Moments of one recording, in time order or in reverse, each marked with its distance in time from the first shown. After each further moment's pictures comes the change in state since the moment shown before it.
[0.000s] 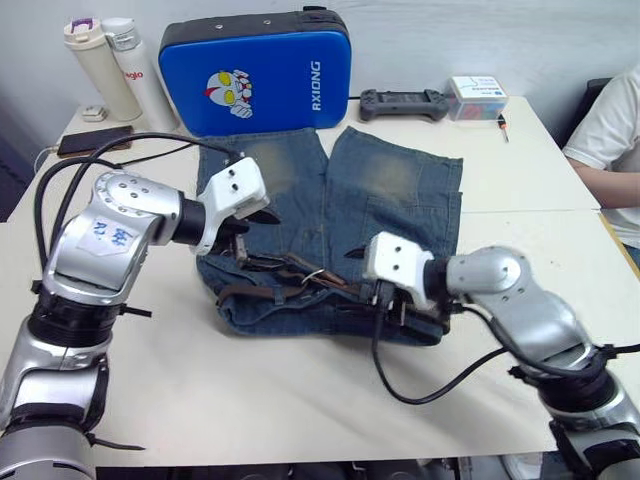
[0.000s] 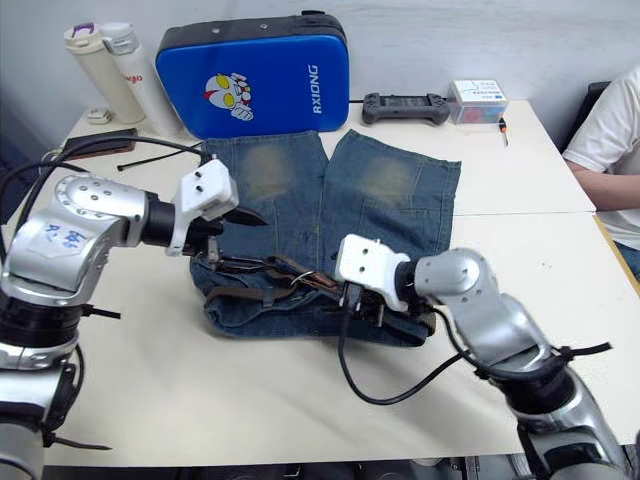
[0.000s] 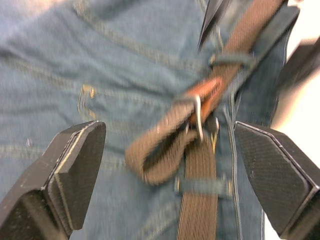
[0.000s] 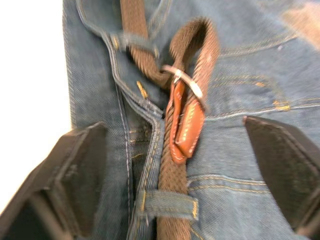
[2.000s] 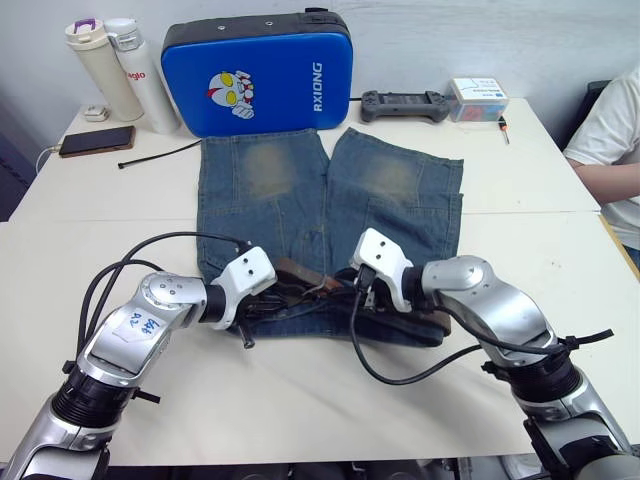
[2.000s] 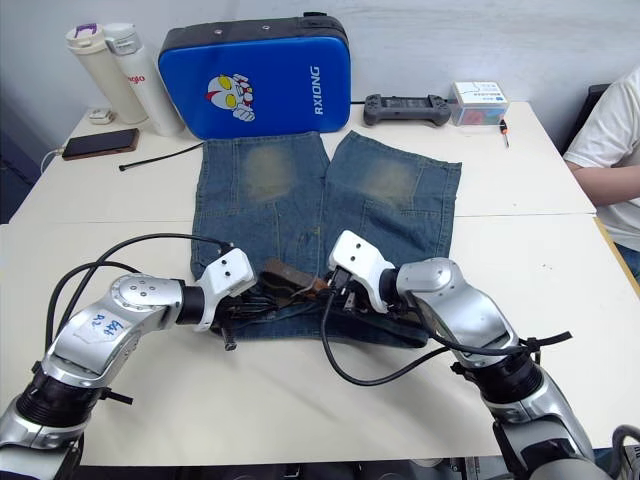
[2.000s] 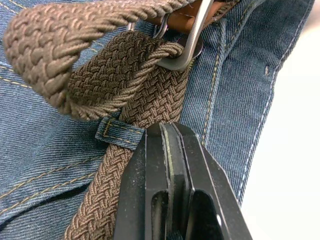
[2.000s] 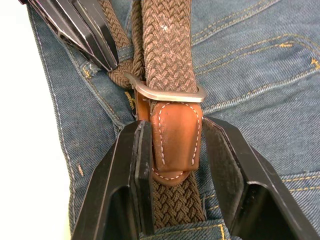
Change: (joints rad) left arm 0.382 -0.102 -0.047 -0.132 -0.037 -0.016 0.339; right arm 0.013 0.138 0.082 0.173 0.099 0.101 -0.189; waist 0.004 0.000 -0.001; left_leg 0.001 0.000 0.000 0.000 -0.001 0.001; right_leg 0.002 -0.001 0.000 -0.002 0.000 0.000
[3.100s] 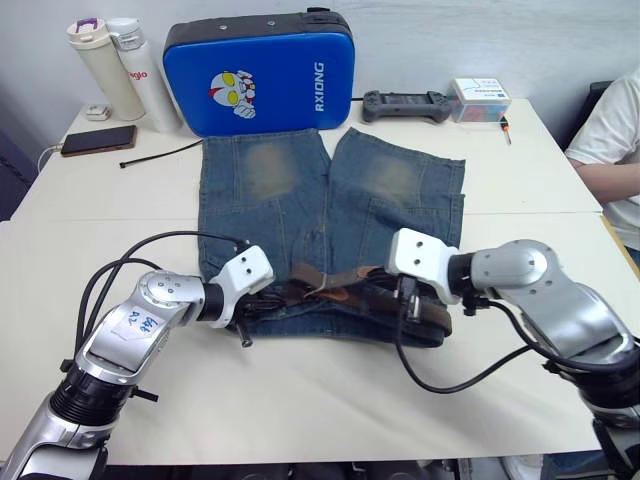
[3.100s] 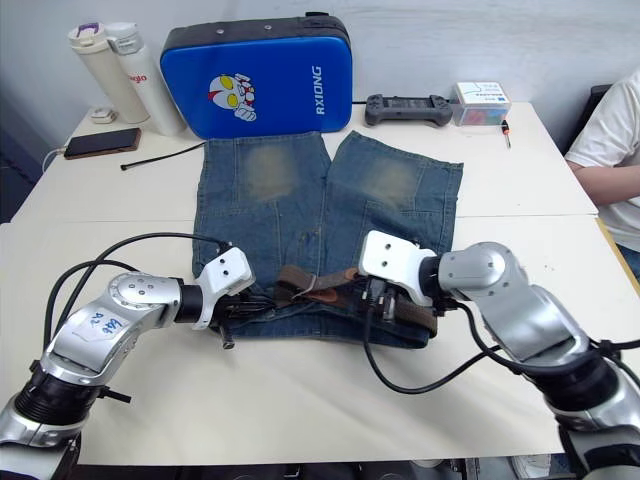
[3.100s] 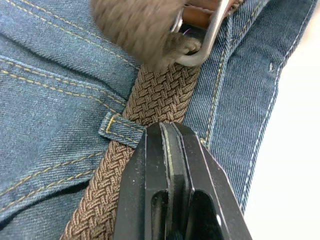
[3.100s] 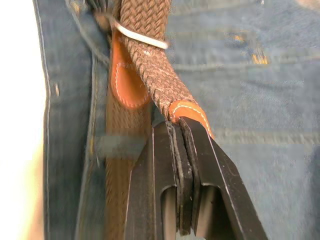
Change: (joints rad) left arm -0.004 0.012 -0.002 0.022 -0.001 -0.031 -0.016; right arm 0.027 -0.366 -0.043 -0.170 -0.039 -0.116 0.132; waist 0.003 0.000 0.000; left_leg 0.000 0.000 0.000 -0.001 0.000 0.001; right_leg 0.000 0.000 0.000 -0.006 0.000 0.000
